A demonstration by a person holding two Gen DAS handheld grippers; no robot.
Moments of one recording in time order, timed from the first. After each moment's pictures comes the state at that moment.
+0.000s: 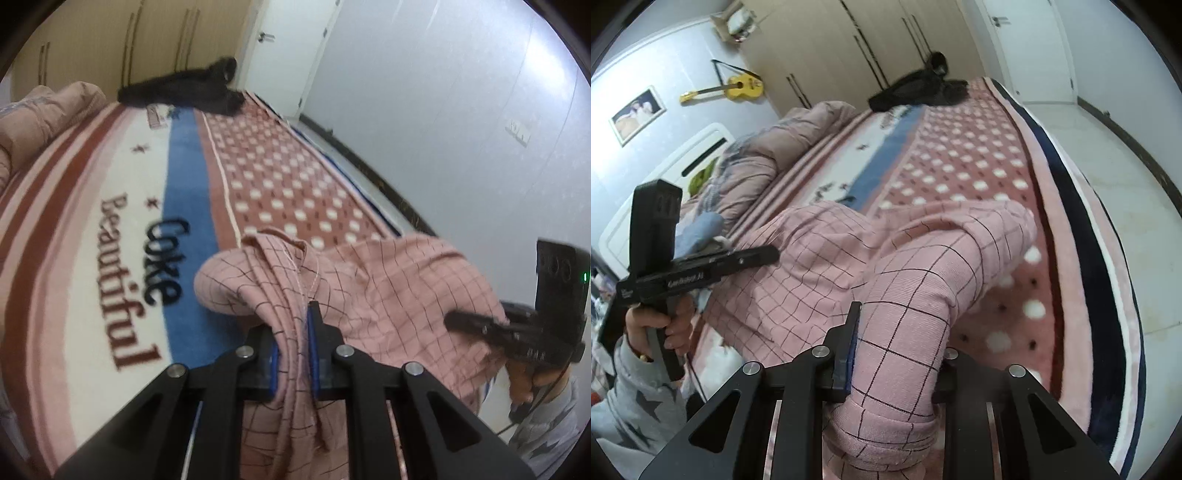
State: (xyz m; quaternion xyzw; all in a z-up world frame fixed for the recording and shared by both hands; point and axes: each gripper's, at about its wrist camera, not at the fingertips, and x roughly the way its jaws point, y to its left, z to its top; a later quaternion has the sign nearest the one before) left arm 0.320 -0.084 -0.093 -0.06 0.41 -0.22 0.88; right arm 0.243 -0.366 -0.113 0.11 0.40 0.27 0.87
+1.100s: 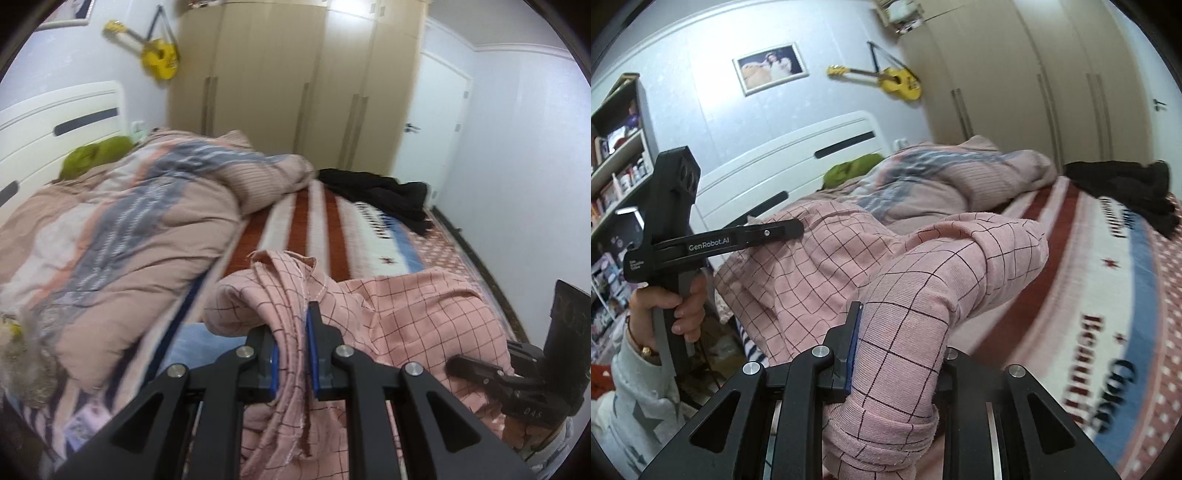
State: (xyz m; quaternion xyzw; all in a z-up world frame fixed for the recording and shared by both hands) left arm 0.259 0.365 0.060 -0.10 0.32 0.04 0.94; right arm 0.273 0.106 0.037 0.03 0.30 0.48 0.82
